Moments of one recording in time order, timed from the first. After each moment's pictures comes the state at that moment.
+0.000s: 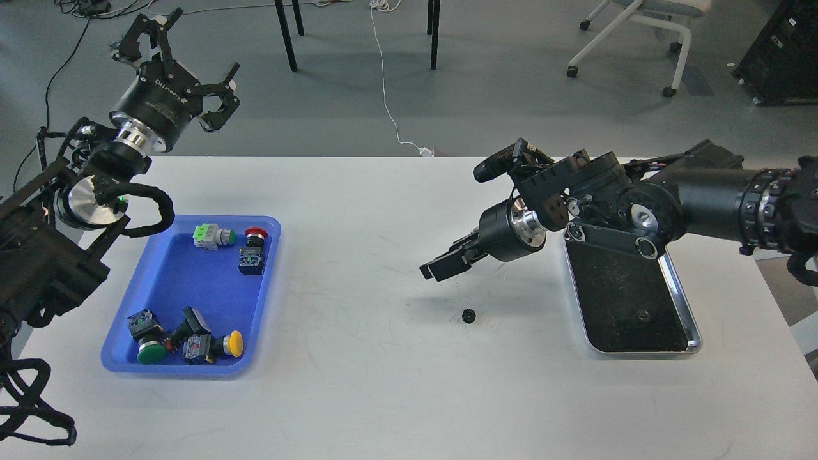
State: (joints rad) left arm -0.83 0.42 -0.81 -0.71 -0.07 -0.48 -0.22; right arm 1.47 -0.13 -0.68 0.88 -1.04 0.29 0.49
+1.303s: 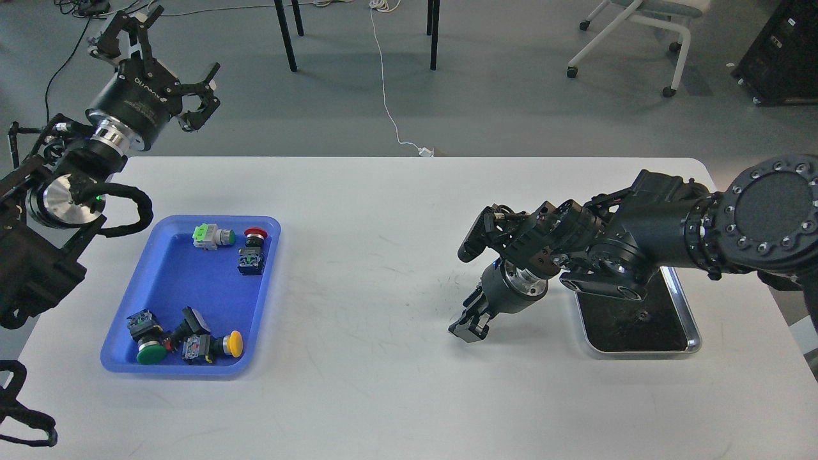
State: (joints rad) left arm -0.82 0.47 -0.79 -0.71 -0.06 -0.48 -0.22; right arm 1.45 0.00 -0.91 0.91 -1.18 0.22 0.49
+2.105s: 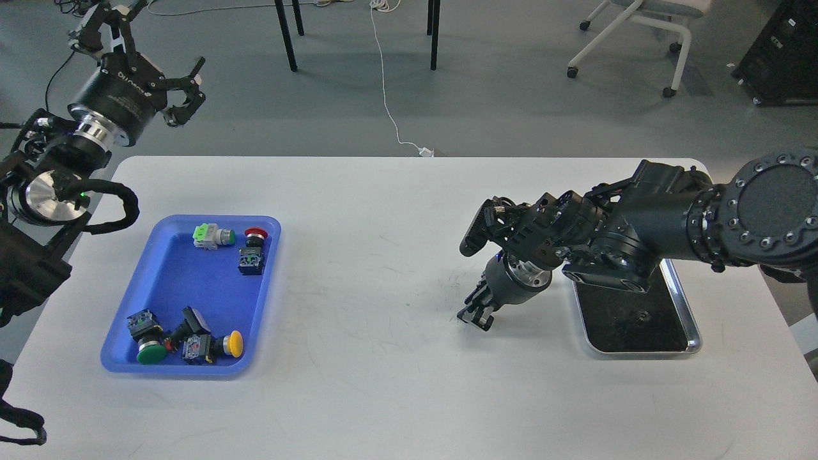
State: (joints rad) left arm -0.82 0.51 -0.80 -0.71 -0.06 -0.49 -0.22; right arm 1.51 0.00 -0.92 0.90 -1.21 0.22 0.49
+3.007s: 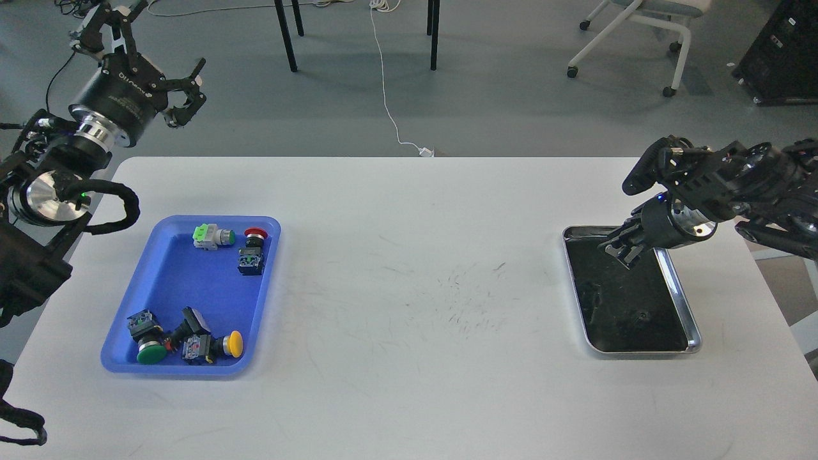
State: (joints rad) left arm -0.82 0.50 -0.79 -0.71 -0.06 -0.48 -0.22; right arm 1.49 -0.49 -0.94 0.89 -1.41 0.14 0.49
